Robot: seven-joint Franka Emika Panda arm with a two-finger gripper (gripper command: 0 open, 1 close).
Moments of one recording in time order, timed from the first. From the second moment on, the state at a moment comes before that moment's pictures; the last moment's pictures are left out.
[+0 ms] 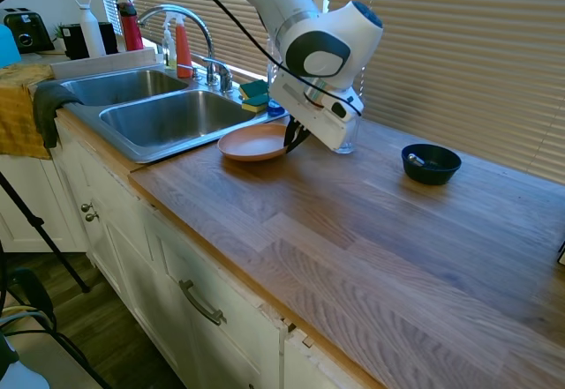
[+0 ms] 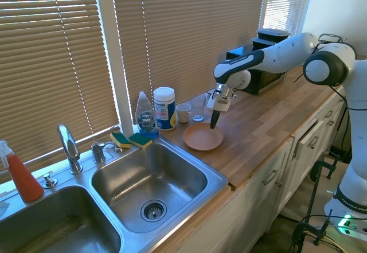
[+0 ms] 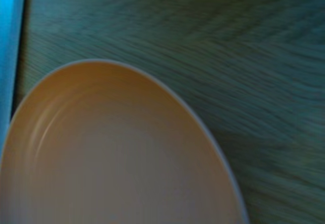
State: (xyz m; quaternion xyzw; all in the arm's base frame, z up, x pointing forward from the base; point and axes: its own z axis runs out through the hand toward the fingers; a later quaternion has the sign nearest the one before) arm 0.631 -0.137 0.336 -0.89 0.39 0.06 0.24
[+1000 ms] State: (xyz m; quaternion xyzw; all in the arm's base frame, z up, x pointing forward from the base) arm 0.633 0.108 0.418 -0.92 0.32 0.04 0.22
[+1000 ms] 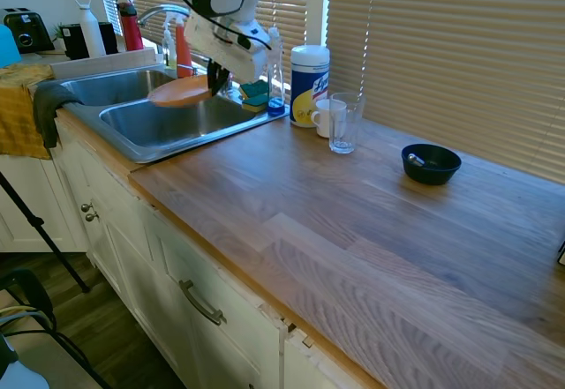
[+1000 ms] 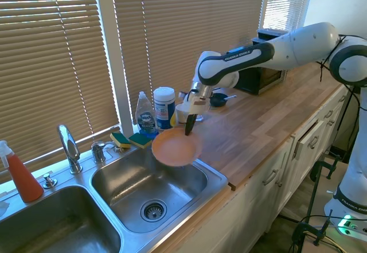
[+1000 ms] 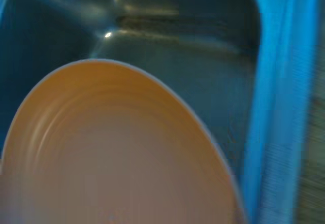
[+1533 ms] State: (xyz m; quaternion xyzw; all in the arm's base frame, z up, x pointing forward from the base) arm 0.693 0.258 0.337 -0.96 0.24 0.05 0.14
